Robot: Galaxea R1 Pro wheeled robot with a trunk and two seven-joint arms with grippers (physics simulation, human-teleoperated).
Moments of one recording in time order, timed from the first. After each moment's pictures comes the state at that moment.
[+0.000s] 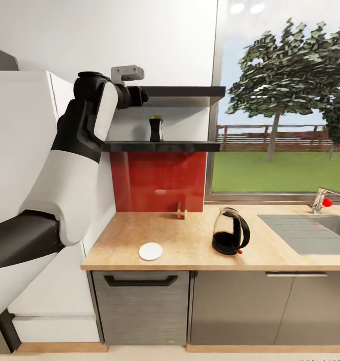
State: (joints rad) left arm -1.61 -0.17 -0.07 -0.95 0.16 0.87 0.18; right arm -0.32 0.03 0.66 -0.13 -0.53 0.06 -0.06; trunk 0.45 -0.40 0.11
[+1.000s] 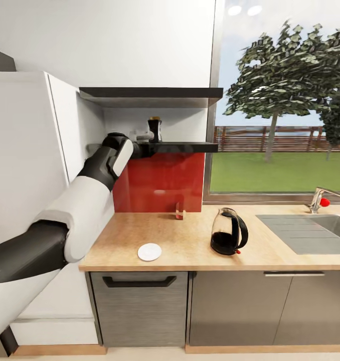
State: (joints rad) left arm -1.49 -0.17 -0.06 -0.61 0.16 0.75 0.12; right arm -0.33 0.03 0.66 -0.13 -0.52 0.06 -0.06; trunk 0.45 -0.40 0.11
